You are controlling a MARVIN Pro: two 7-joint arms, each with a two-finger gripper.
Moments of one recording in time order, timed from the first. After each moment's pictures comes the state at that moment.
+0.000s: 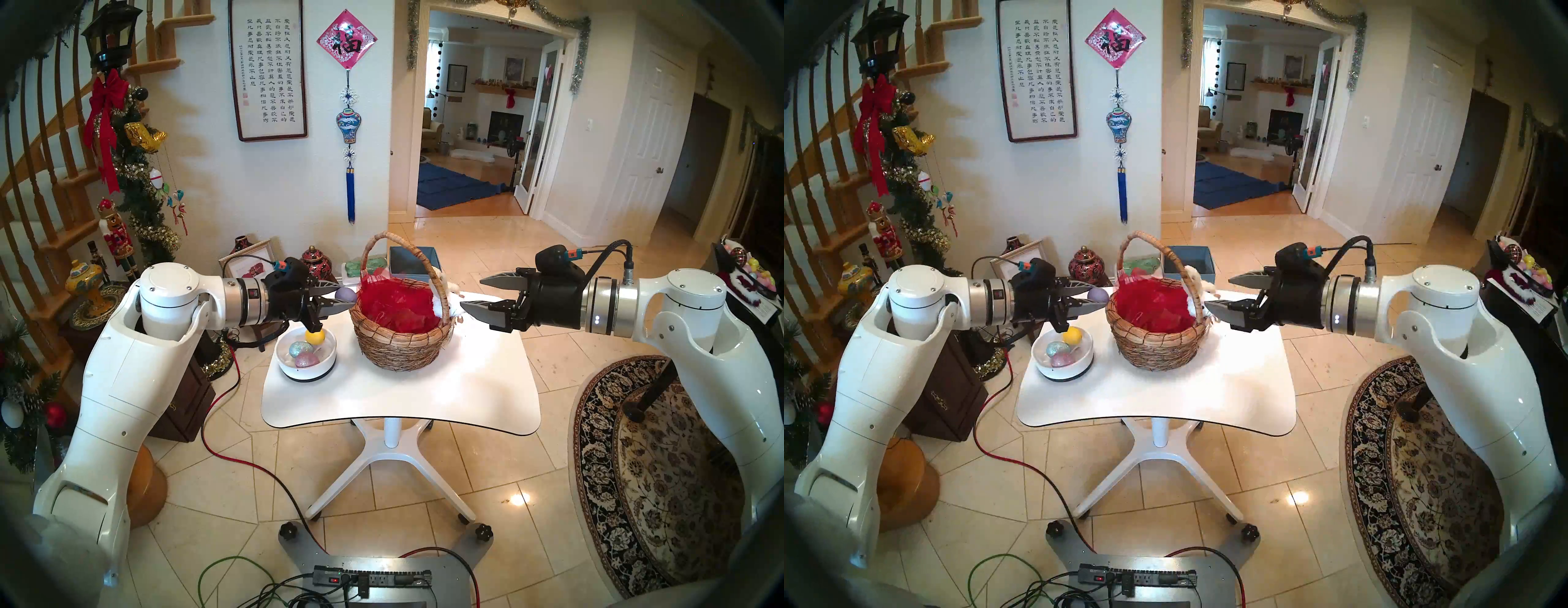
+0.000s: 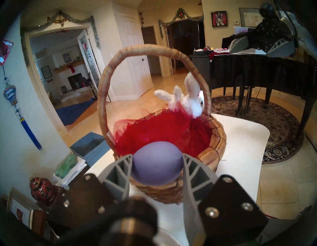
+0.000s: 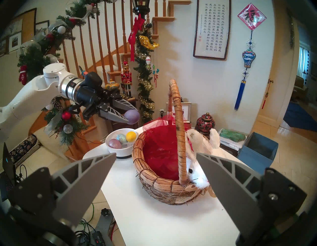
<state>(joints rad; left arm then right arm) 1.23 -1.00 -1.46 -1.65 -0.20 0.39 -1.00 -1.55 -0.58 1.60 -2.01 0.87 0.54 0.65</state>
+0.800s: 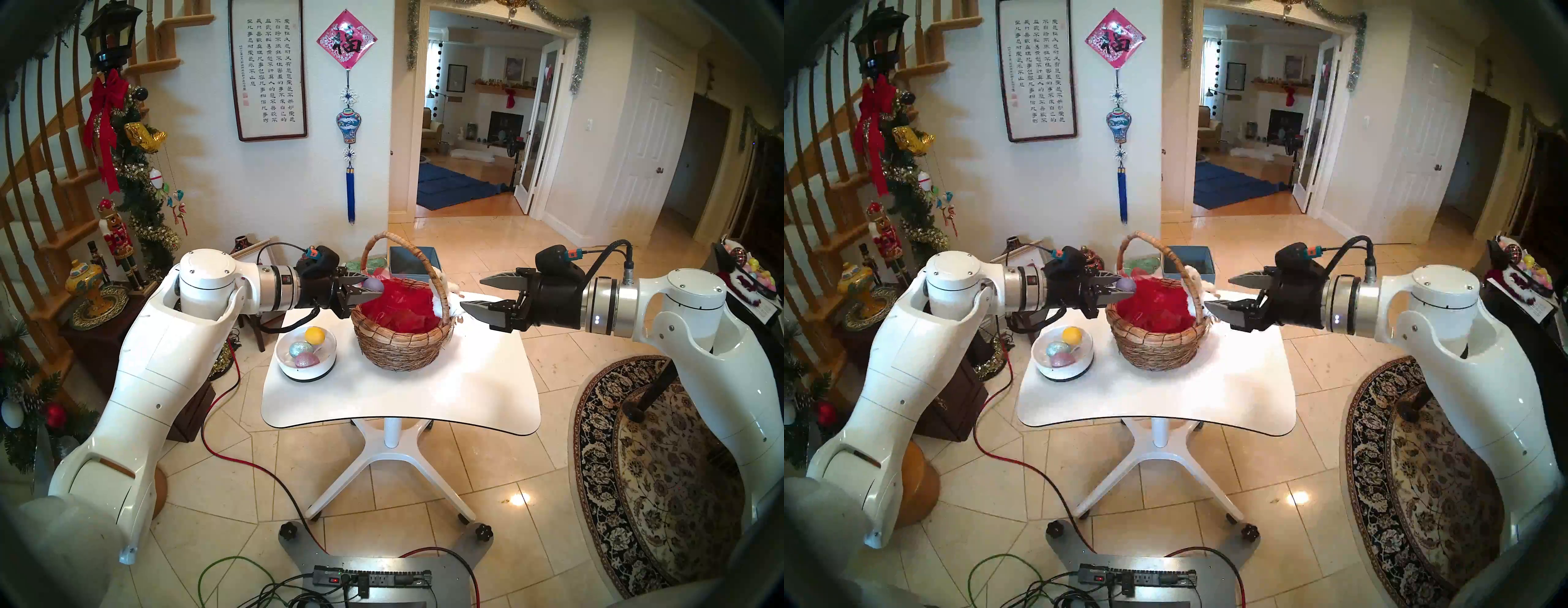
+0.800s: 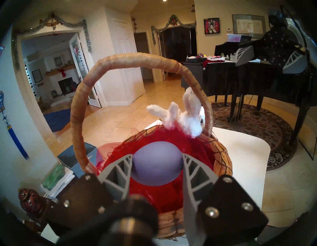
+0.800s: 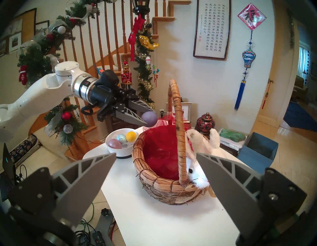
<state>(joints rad) 1.06 -1.09 -1.33 -1.47 -0.20 0.35 -1.01 -1.55 -0.58 1.59 -2.01 0.87 0.54 0.65</state>
